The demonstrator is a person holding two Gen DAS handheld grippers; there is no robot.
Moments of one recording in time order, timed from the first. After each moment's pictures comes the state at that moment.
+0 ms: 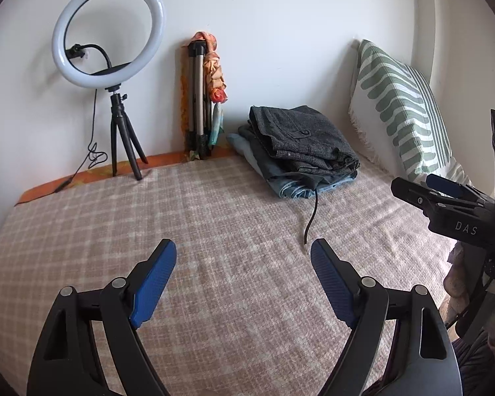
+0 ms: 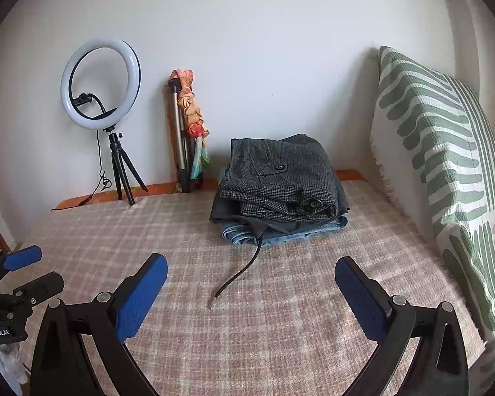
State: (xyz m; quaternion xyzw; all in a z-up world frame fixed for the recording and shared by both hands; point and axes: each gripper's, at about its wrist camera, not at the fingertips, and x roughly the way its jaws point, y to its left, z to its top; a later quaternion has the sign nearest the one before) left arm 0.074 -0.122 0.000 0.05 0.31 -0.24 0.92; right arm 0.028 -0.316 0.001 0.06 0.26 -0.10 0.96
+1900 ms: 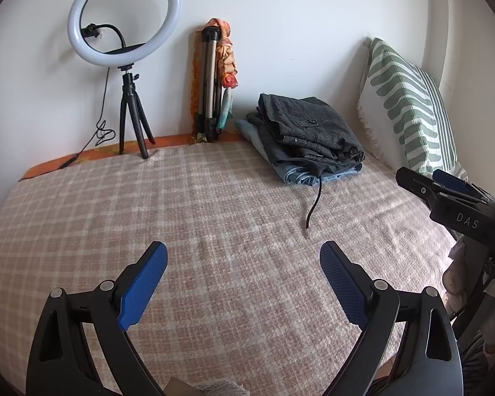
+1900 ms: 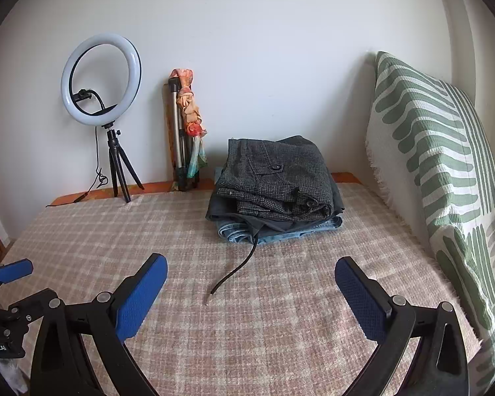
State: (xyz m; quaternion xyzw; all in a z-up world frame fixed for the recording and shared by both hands) left arm 0.065 -0.119 -0.013 0.03 0.34 -0.21 0.92; right arm 0.023 -0.309 -0.002 0.05 0.26 -0.11 0.96
